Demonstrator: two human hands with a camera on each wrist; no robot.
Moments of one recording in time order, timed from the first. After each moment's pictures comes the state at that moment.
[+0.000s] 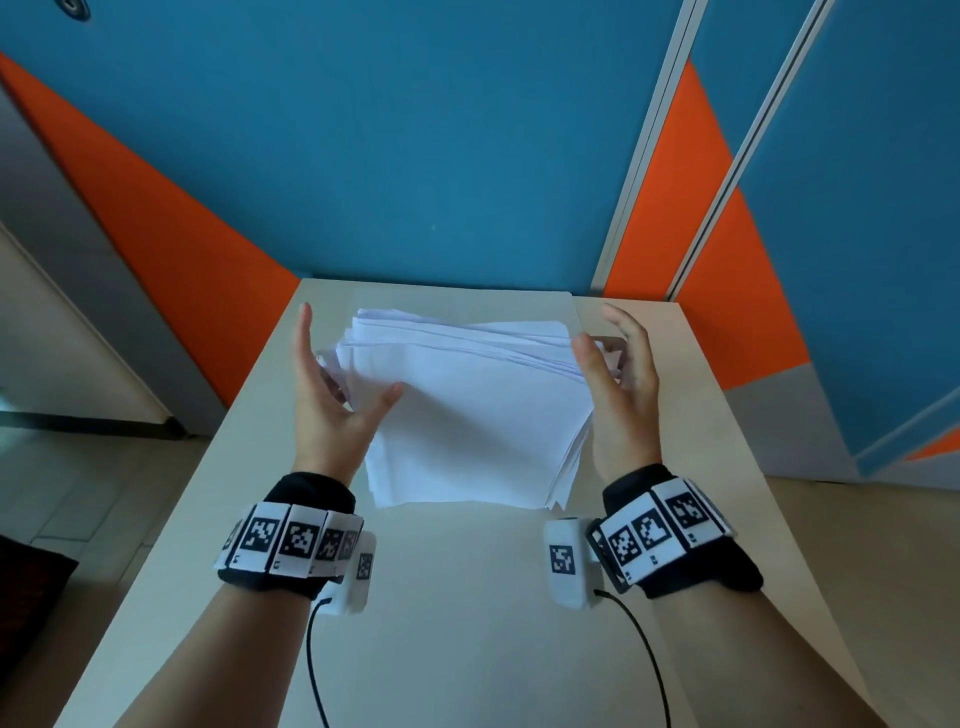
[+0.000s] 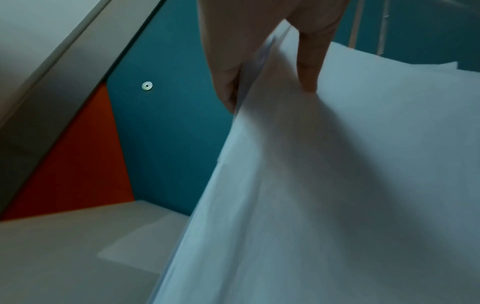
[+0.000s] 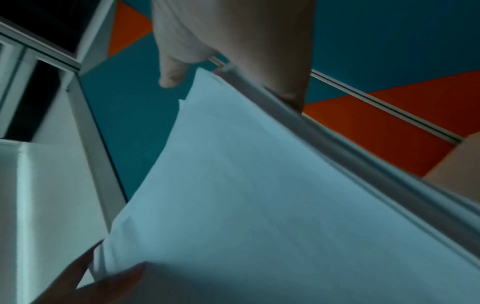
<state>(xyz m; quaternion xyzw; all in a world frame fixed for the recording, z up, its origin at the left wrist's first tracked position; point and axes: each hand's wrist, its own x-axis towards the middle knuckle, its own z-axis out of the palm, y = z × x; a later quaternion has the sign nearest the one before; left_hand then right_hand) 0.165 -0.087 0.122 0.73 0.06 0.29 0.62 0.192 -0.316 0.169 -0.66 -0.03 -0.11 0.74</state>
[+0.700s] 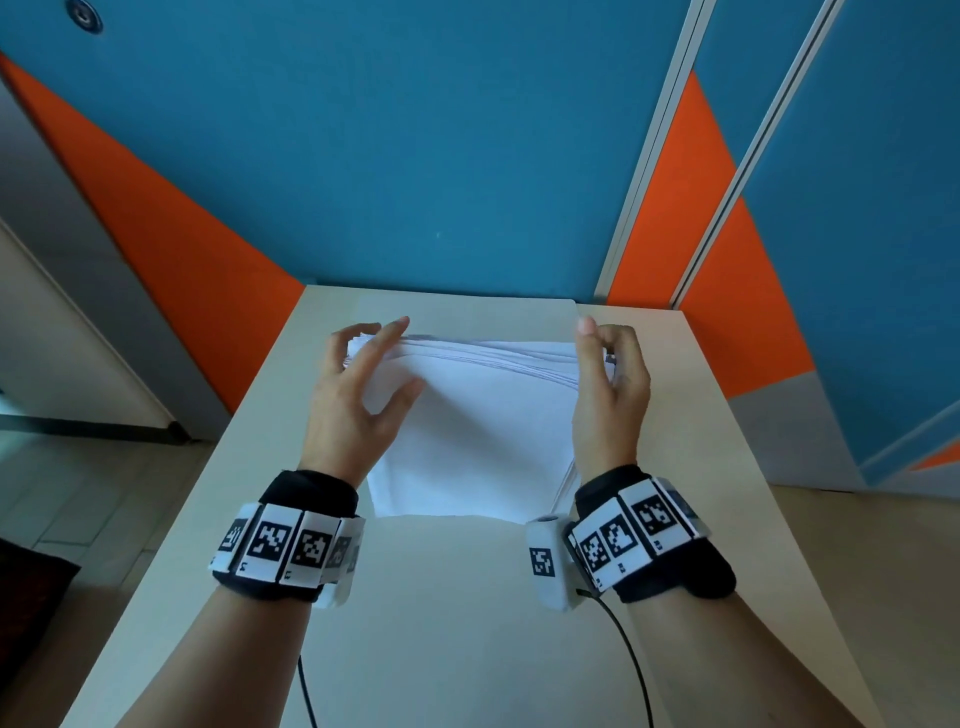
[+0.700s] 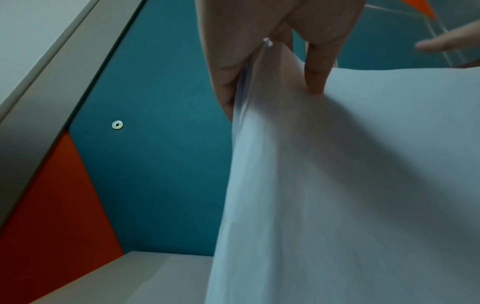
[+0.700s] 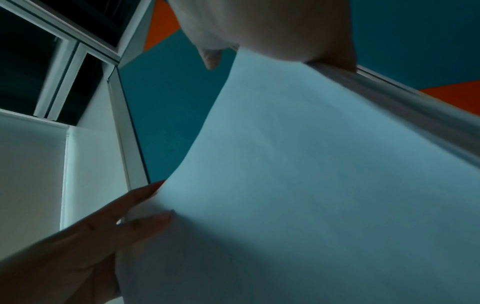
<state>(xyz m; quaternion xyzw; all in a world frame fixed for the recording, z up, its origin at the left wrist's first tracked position) 0.169 -0.090 0.143 0.86 -0.04 0.32 0.39 0.198 -0.290 0.173 -0.67 0.01 -0.22 0.71</state>
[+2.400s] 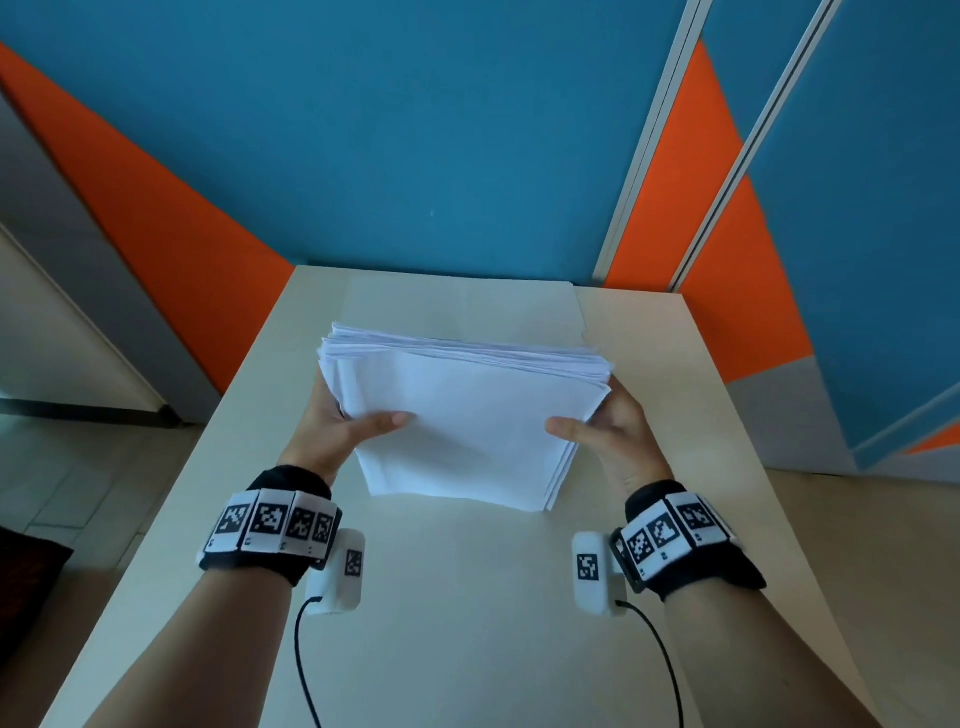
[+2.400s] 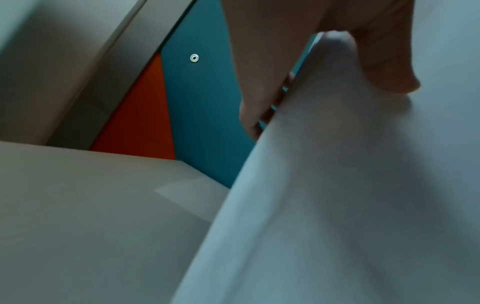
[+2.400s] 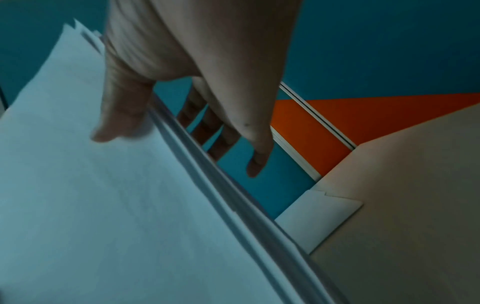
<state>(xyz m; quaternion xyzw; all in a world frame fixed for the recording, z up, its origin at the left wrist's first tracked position) 0.176 -0.071 0.094 0.65 0.07 0.06 0.75 0.206 -0.346 0.119 -0.67 -0.07 0.08 0.73</state>
